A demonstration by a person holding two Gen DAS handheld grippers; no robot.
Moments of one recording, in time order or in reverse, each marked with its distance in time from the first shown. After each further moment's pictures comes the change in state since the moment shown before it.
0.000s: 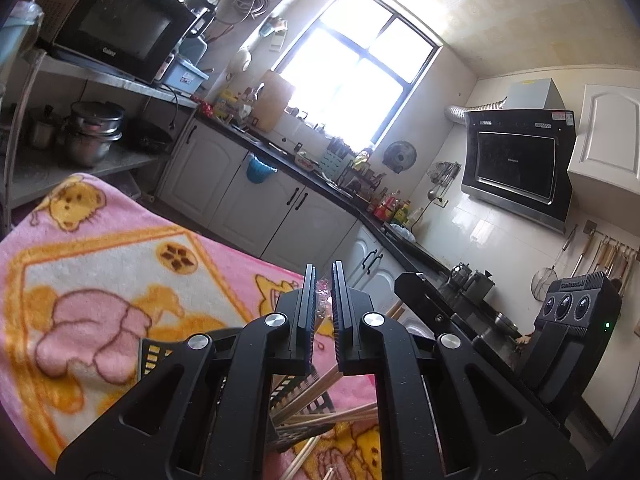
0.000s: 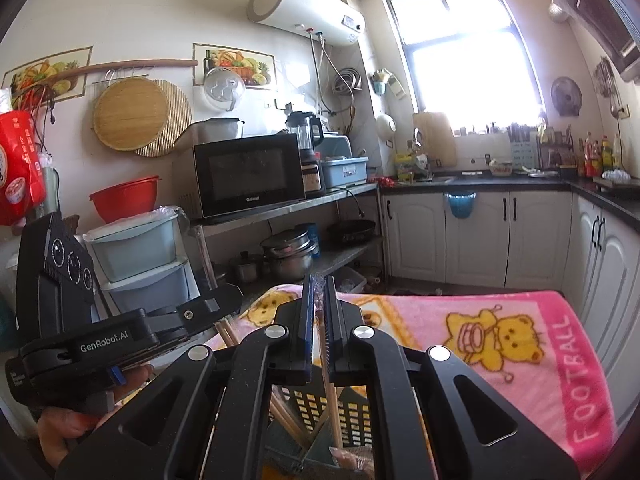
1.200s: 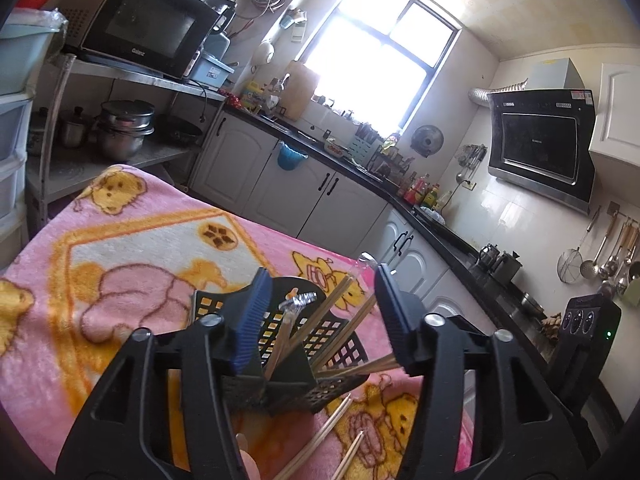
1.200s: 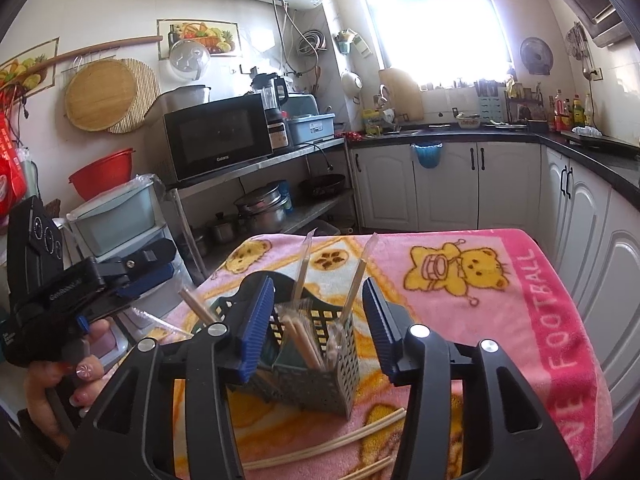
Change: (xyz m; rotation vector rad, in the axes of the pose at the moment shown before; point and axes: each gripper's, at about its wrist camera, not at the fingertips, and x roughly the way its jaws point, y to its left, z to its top) left arm -0.037 0.002 -0.023 0.032 0.045 0.127; right arm -0.050 -0.015 -0.040 0.069 0.147 -0.096
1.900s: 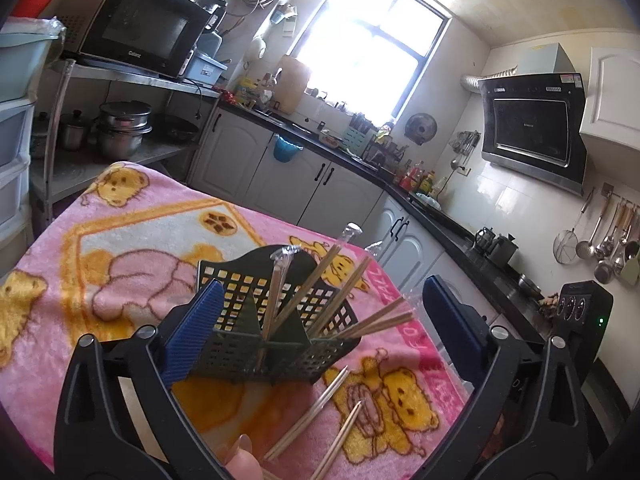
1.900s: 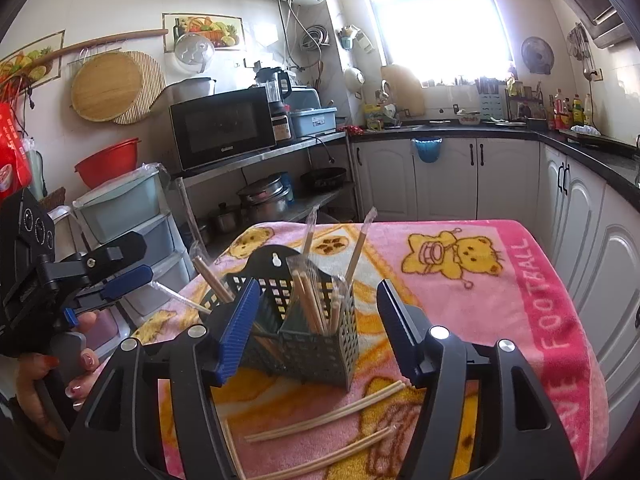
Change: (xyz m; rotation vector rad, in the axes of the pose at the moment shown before) left arm -0.028 -0.010 -0.022 0.039 0.029 -0.002; right arm -0.022 0.004 -0.020 -0.013 0.027 -0.005
